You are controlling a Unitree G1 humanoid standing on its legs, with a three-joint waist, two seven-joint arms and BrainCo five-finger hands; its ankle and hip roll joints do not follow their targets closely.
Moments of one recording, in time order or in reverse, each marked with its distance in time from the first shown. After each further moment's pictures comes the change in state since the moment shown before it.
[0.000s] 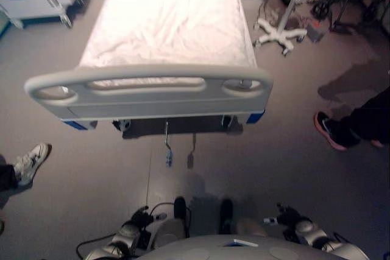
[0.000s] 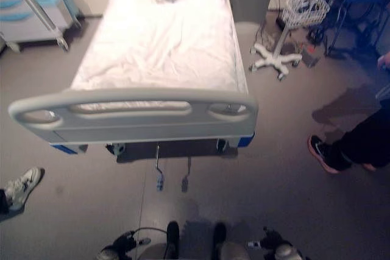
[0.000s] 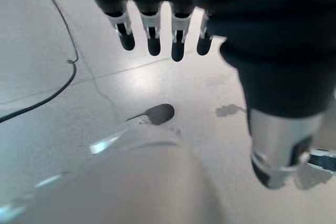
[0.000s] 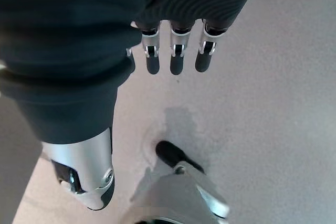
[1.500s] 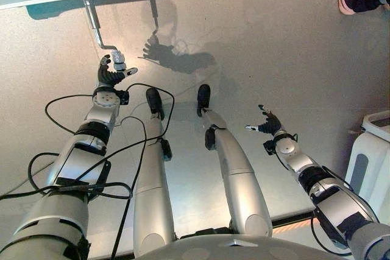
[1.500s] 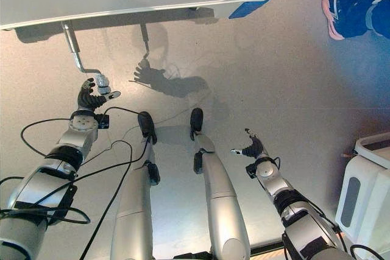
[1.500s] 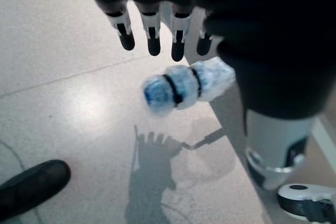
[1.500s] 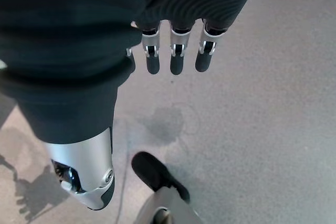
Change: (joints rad) left arm -0.730 0.336 -0.049 -0.172 -0.221 -0.047 0.228; right arm -0.335 -0.095 0.128 -0.327 0.071 -0.101 -0.171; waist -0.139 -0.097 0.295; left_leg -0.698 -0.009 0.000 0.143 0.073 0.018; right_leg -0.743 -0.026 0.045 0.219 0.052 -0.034
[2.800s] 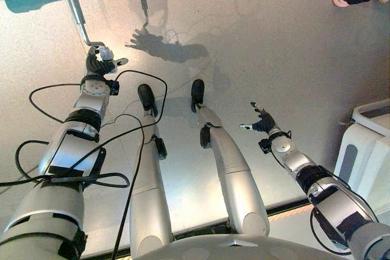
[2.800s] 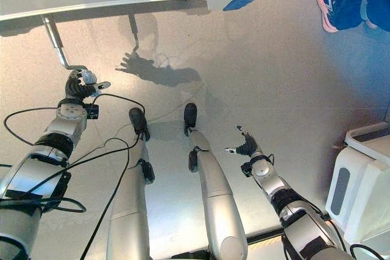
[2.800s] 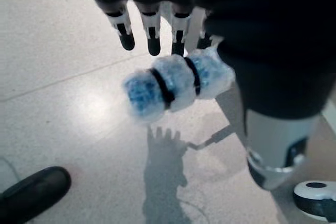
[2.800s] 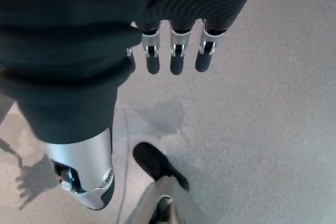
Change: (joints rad) left arm -0.128 0.048 -0.036 0.107 0.005 0.028 -0.039; right arm -0.003 -0.003 0.040 -0.062 0.001 -0.019 0.018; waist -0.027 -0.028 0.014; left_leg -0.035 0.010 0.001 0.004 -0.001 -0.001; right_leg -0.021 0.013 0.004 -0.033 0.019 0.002
